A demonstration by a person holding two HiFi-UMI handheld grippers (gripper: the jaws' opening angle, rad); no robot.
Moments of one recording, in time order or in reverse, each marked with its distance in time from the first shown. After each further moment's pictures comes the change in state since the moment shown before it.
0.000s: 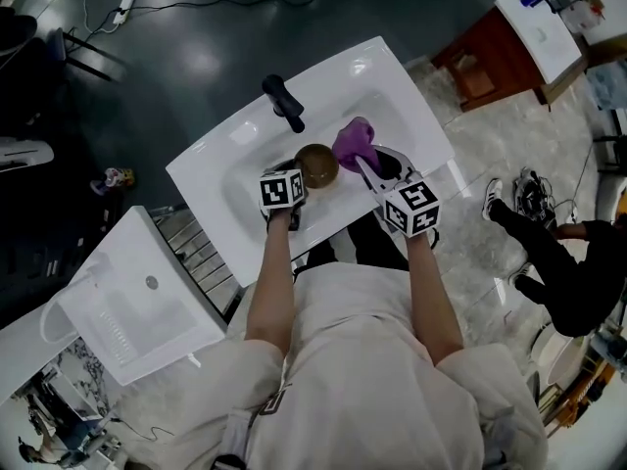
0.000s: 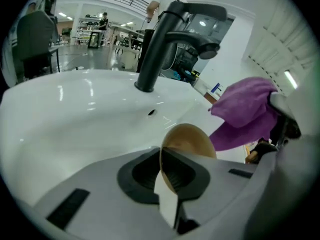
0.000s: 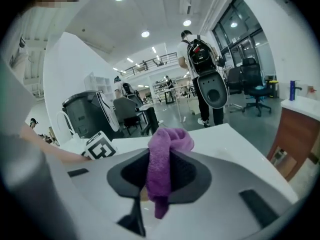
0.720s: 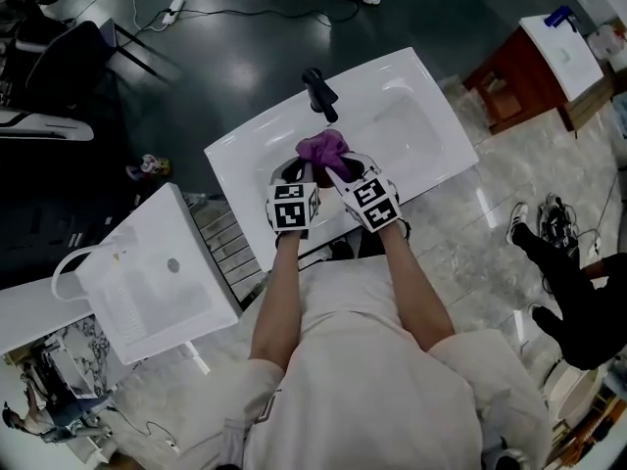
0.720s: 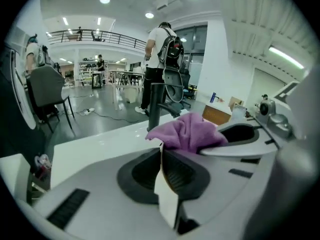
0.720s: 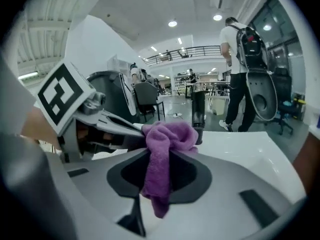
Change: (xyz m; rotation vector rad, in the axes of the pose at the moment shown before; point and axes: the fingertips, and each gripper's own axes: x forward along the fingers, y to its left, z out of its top) left arm -0.115 0.000 0.052 0.223 -0.293 0.161; right arm 0.085 0.107 -0.027 -0.237 0.111 0.140
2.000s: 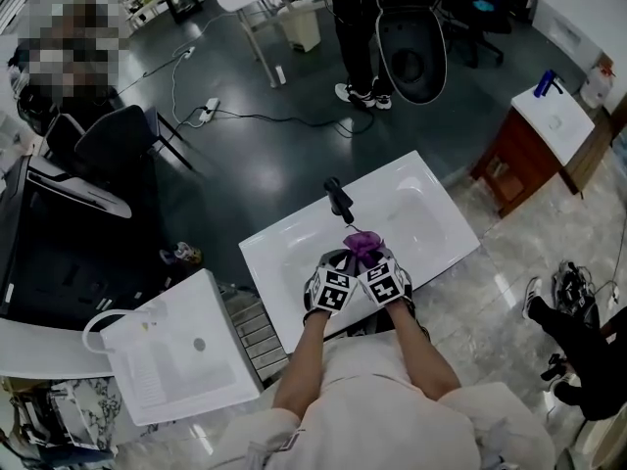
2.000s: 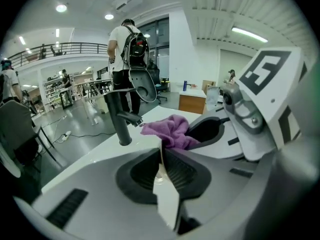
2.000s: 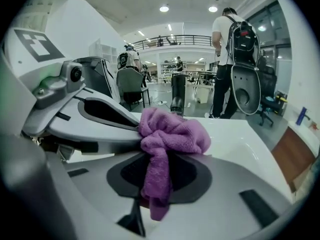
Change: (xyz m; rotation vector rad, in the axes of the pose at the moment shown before) left arm 0.027 -0.057 0.001 0.342 0.023 -0.176; right arm 0.016 -0.037 -0.038 0.042 0.162 -0.172
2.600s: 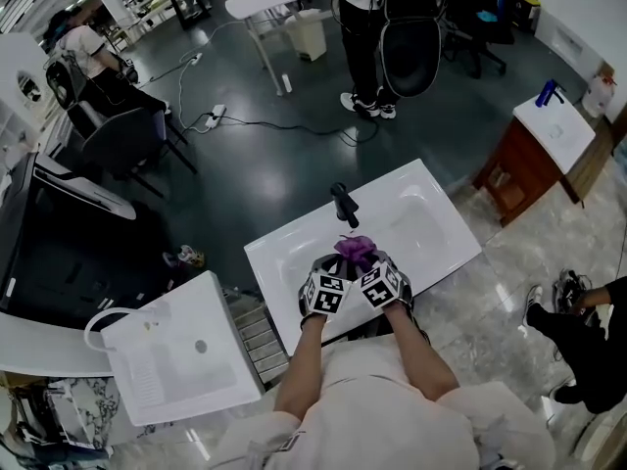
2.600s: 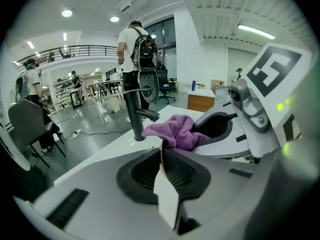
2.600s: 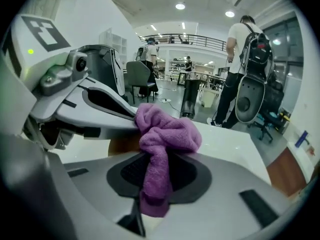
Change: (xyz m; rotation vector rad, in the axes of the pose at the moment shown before) left arm -0.014 0.029 -0.015 -0.031 0.005 0.095; right arm 0.007 0.013 0.006 -0.153 0.038 -0.017
